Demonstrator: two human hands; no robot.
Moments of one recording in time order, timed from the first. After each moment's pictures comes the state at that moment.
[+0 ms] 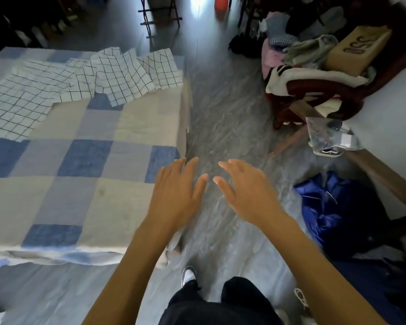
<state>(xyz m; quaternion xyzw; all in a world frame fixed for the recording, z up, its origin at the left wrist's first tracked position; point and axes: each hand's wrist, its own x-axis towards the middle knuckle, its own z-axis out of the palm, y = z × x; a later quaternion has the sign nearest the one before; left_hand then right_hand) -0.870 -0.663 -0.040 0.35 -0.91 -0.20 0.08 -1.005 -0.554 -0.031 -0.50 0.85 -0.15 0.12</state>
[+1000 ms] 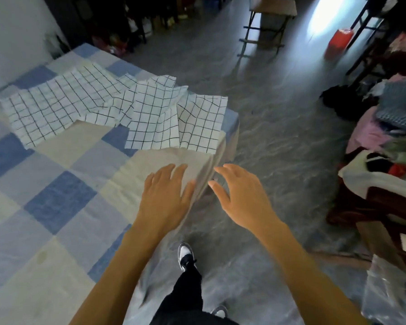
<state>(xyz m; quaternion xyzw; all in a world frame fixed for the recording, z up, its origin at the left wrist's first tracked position) -1.126 -0.923 -0.057 0.60 -0.78 -0.15 0.09 -1.307 -0.897 -0.047 -0.71 0.67 -0.12 0.16</state>
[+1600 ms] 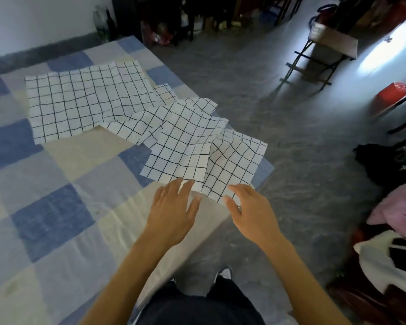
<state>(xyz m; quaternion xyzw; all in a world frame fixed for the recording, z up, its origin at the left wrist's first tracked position) -1.104 -1.076 -0.088 0.67 -0.69 -0.23 0.12 -1.303 -1.100 -0.081 -0.75 0.63 -0.06 0.20</state>
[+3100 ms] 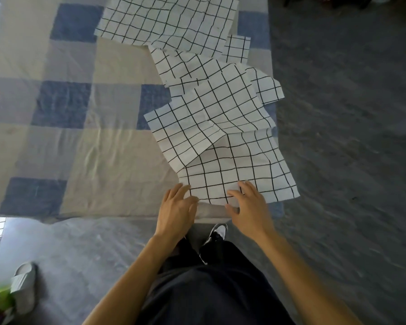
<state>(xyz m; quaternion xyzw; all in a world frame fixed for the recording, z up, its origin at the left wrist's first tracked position) -1.301 -1.141 -0.224 0.88 -0.42 -0.13 0.19 -1.434 -1.303 -0.217 -0.91 0.29 0.13 0.28</state>
